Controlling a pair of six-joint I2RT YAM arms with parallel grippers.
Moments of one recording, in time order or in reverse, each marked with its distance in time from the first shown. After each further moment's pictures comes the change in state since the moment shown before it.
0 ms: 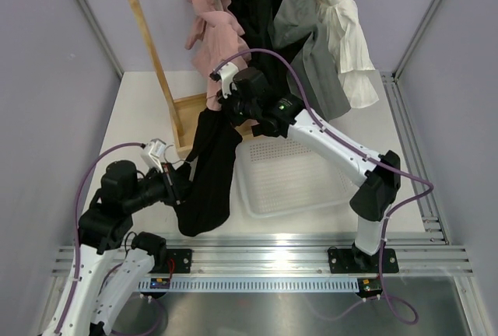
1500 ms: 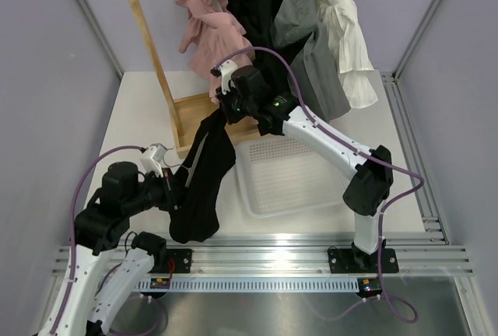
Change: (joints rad) left arm -0.021 0.013 0.043 -0.168 -0.091 0.087; right arm -0.028 0.069 0.027 0.038 -0.042 0.080
